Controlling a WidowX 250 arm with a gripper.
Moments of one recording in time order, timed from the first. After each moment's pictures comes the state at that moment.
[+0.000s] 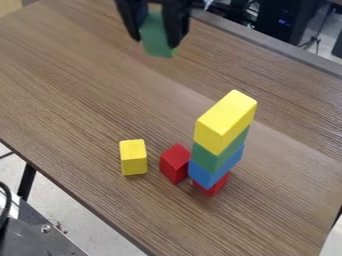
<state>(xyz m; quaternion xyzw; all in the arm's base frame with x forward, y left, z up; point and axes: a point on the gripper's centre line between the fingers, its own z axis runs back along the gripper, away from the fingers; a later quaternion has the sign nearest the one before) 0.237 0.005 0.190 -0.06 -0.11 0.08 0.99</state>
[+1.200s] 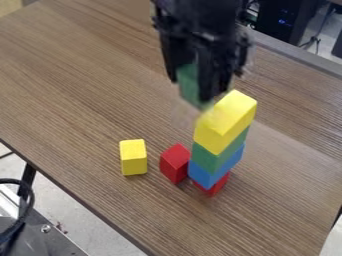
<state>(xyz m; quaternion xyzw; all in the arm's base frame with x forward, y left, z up) 0.222 -0.053 0.162 -0.04 -0.07 -0.12 0.99</state>
